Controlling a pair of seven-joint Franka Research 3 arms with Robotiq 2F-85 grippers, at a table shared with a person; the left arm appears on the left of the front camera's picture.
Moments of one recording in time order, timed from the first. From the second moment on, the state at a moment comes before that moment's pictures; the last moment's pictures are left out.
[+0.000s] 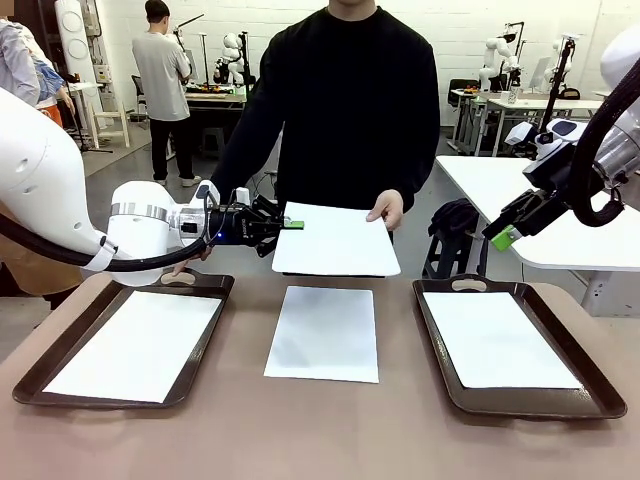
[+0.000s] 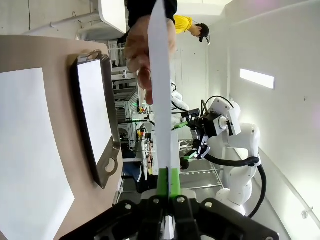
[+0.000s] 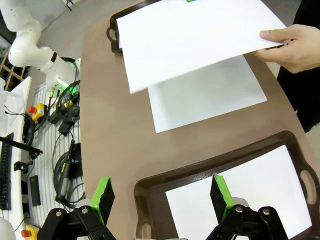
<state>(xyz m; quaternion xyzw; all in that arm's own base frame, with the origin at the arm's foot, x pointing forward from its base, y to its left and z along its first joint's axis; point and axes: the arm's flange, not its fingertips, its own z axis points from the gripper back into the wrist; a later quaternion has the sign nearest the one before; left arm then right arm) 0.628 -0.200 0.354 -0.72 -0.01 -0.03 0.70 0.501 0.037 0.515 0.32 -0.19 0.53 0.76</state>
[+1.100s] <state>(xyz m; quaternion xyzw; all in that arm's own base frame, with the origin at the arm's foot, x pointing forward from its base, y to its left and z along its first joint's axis) 0.629 -0.199 0.353 -0.72 -0.01 -0.03 0.70 0.501 0.037 0.515 0.32 -0.19 0.53 0.76</state>
